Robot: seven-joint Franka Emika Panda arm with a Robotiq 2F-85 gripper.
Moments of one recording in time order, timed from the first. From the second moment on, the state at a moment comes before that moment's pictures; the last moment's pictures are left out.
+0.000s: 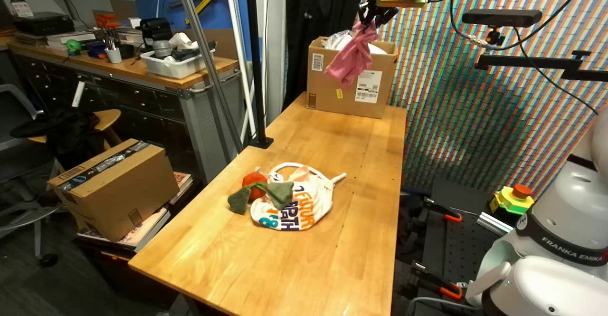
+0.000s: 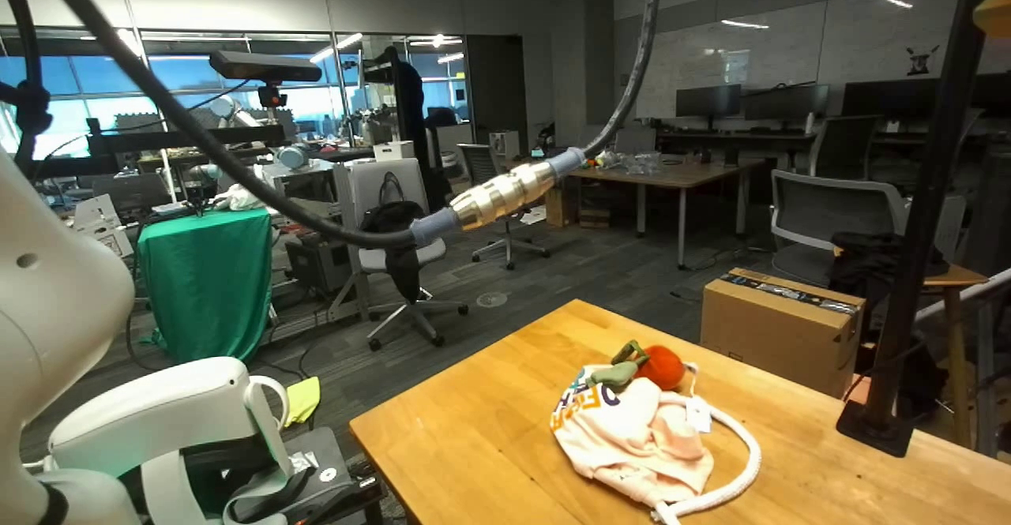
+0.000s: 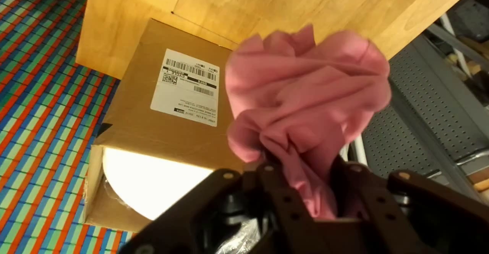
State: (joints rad) arm -0.29 0.06 -0.31 -1.92 -0.19 2.47 0.38
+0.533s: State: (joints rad) arm -0.27 0.06 -0.30 -1.92 -0.34 2.41 0.45
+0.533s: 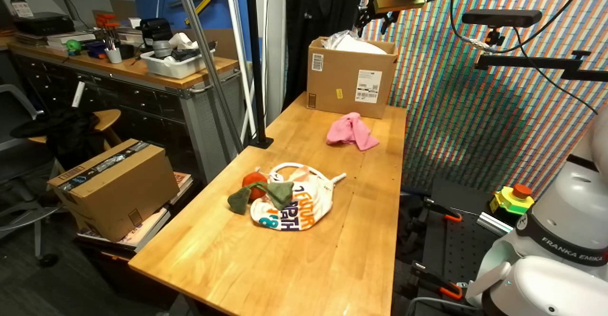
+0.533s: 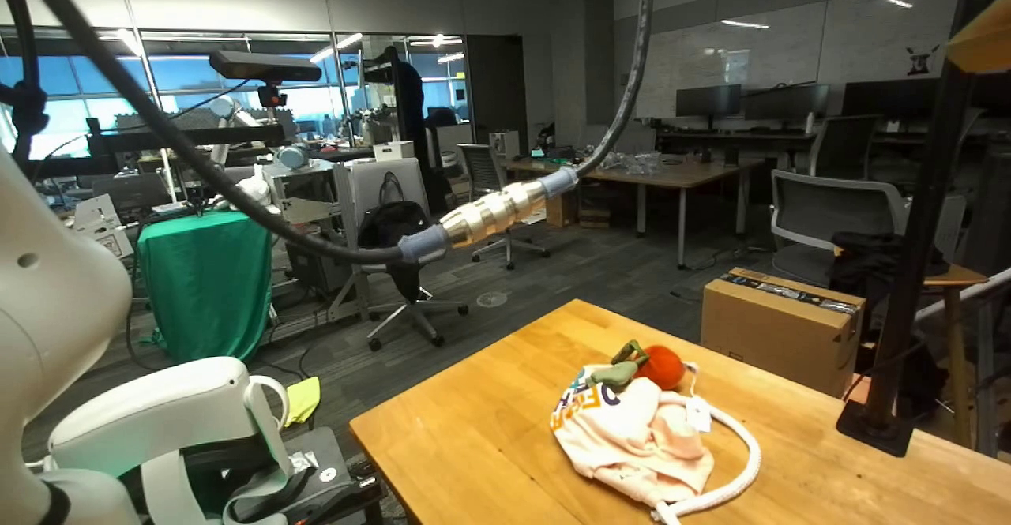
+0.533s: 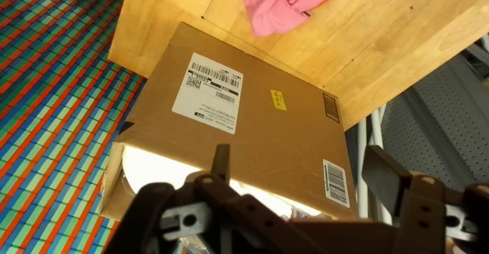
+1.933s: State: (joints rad) arm 0.01 0.06 0.00 -2.24 0.36 2.13 -0.21
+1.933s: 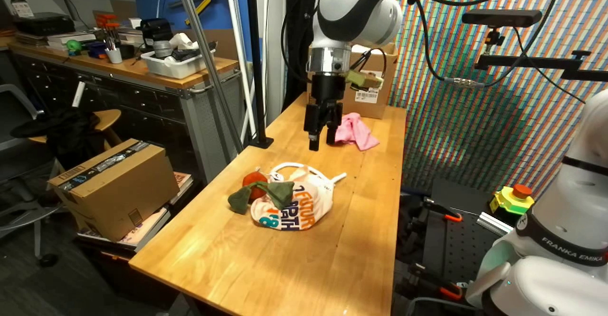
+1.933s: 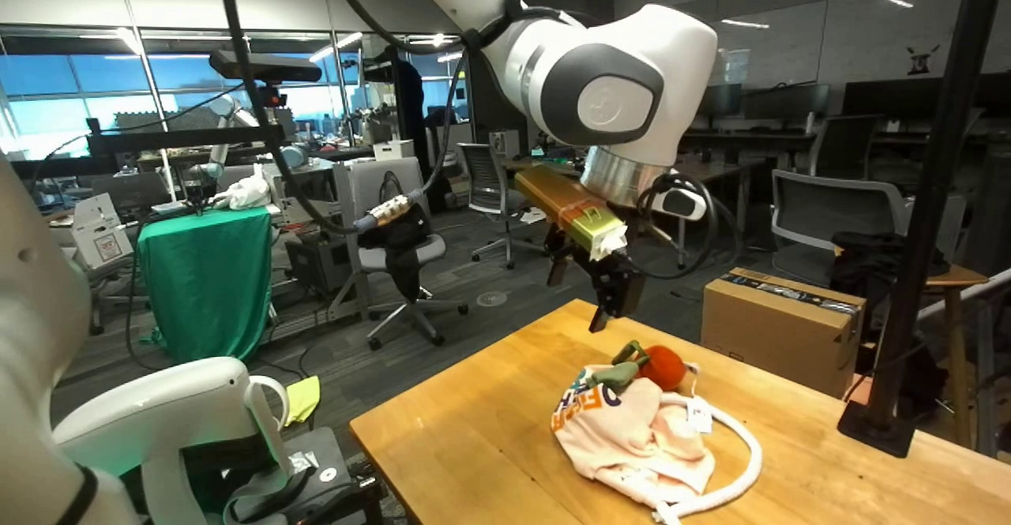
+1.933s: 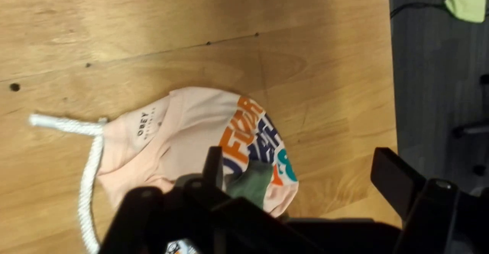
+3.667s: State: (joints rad) arm 0.10 0.44 0.07 -2.23 0.15 2.52 0.07
